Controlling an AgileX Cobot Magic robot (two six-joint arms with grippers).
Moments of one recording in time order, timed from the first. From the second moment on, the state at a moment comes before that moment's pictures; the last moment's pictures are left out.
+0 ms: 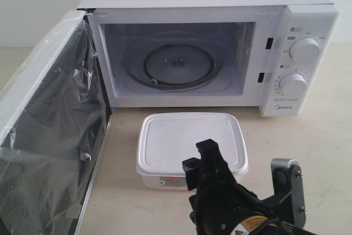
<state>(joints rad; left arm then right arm) 0.12 0.00 0.00 0.00 0.29 0.04 1.35 1.67 -0.44 1.18 -0.84 1.14</state>
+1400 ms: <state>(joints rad) 0.12 0.00 0.00 0.00 0.29 0.04 1.23 1.79 -0.49 1.08 -0.83 1.20</state>
